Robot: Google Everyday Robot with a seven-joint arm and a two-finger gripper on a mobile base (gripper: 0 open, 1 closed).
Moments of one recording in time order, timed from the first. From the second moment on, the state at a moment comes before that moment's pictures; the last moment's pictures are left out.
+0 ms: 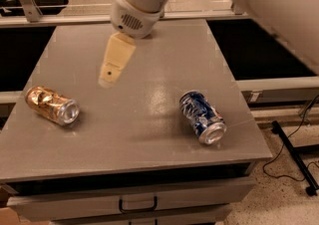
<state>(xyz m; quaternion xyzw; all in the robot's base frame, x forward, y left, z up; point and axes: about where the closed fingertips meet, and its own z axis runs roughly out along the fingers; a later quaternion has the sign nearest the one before) 0.537 0.081 0.964 -0.65 0.71 0.07 0.25</state>
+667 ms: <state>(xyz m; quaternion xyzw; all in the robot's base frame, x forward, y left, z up) 0.578 0.183 0.931 -0.63 0.73 0.14 0.22</state>
